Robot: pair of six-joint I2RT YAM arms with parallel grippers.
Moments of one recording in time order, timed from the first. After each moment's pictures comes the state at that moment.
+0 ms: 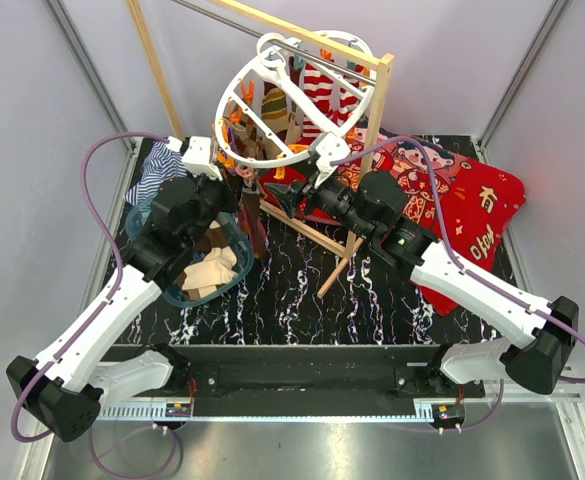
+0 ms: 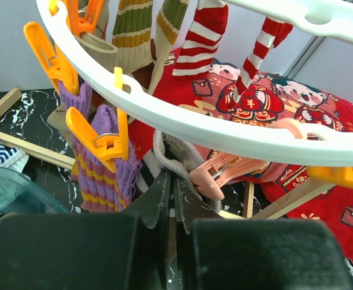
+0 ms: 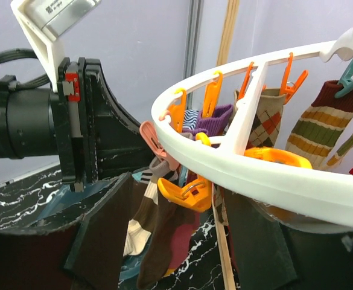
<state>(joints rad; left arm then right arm) -0.54 1.03 1.07 -0.12 -0.15 -0.26 0.88 1.31 1.27 0.21 -0.04 -0.07</state>
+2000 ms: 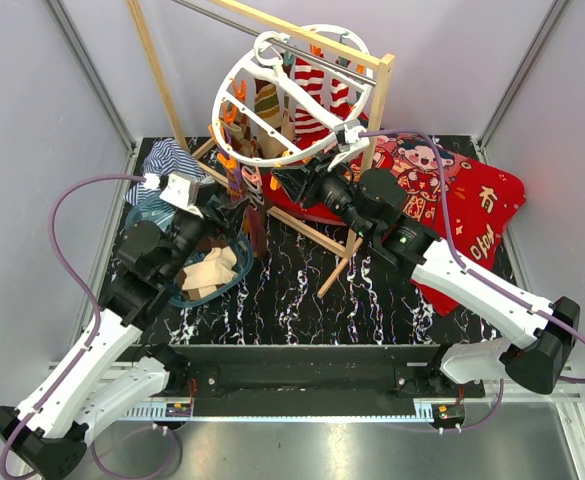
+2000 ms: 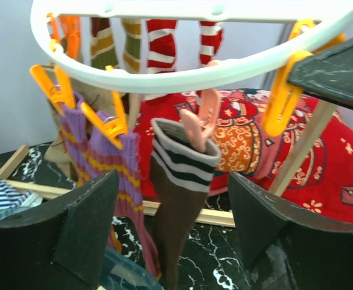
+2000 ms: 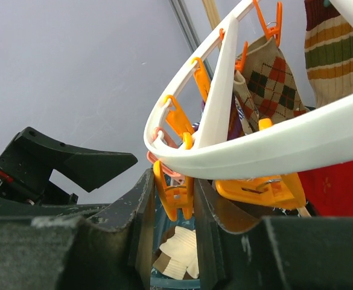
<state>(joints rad) -0.54 0.74 0.84 0.04 -0.02 -0.09 0.88 1.32 1.29 0.16 0.12 0.43</state>
